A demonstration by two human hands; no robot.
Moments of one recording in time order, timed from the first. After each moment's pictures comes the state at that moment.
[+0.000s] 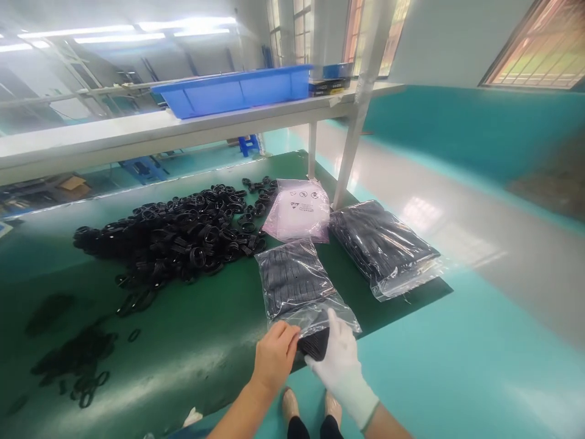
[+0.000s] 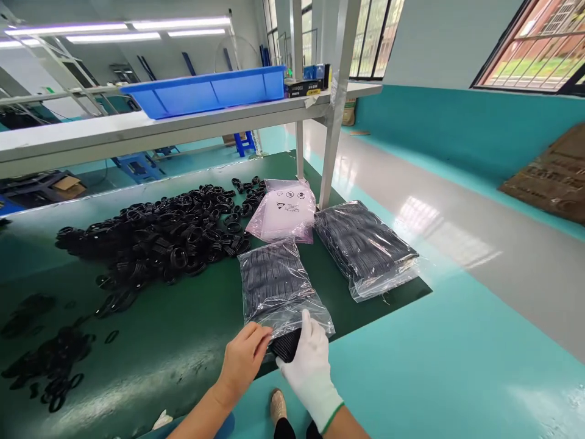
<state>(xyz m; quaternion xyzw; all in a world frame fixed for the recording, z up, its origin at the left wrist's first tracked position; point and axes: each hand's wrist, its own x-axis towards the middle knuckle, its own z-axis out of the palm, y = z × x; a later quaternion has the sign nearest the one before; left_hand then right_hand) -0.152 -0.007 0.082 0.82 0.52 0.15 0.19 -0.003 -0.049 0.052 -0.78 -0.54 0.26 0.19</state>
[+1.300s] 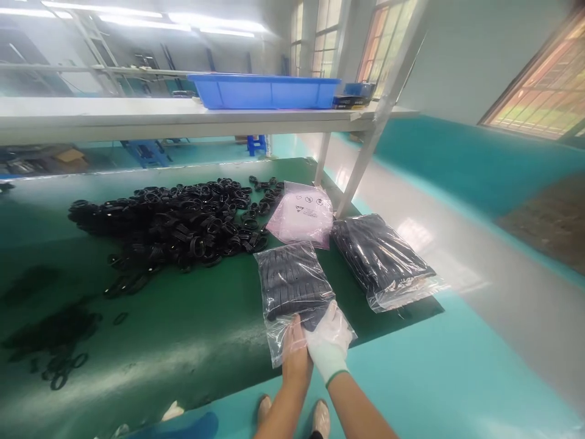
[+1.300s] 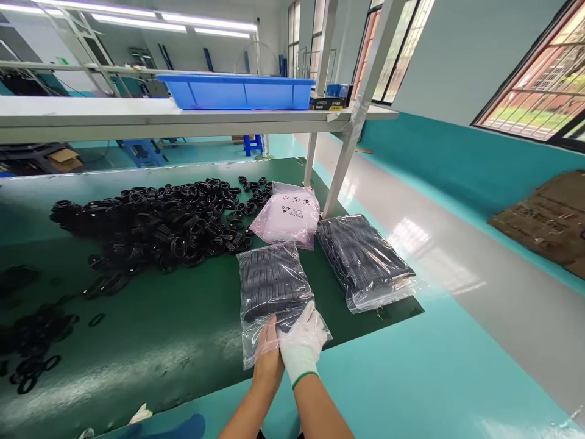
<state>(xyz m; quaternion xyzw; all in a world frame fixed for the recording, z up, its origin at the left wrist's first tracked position) -0.086 -0.023 0.006 0.61 0.68 0.20 0.36 -0.005 -0.003 0.044 -0.86 -0.47 0.17 0.10</state>
